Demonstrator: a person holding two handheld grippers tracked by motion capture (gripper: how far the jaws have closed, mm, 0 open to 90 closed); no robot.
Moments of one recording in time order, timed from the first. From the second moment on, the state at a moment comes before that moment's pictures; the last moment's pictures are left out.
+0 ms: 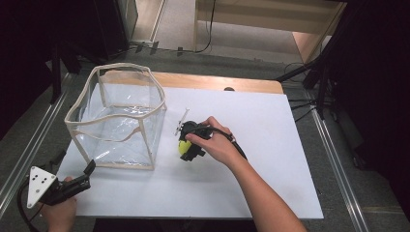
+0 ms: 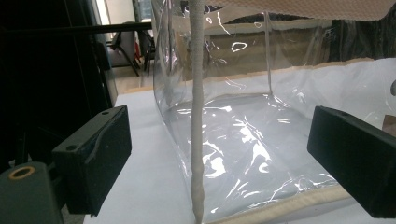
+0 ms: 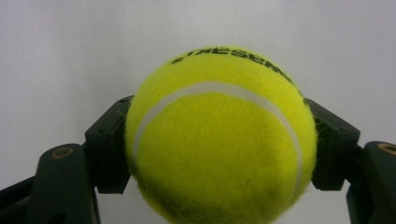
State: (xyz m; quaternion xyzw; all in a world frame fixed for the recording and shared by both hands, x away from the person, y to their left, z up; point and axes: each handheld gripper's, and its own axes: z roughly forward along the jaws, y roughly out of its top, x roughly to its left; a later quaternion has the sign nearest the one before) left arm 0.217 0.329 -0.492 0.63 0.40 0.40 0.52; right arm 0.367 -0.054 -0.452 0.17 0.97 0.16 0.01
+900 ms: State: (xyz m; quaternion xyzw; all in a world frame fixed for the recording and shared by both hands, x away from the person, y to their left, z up) left arm 0.217 0.329 -0.491 0.63 0.41 0.40 0.52; right arm 0.369 -0.026 -0.405 0.15 0.97 0.18 0.01
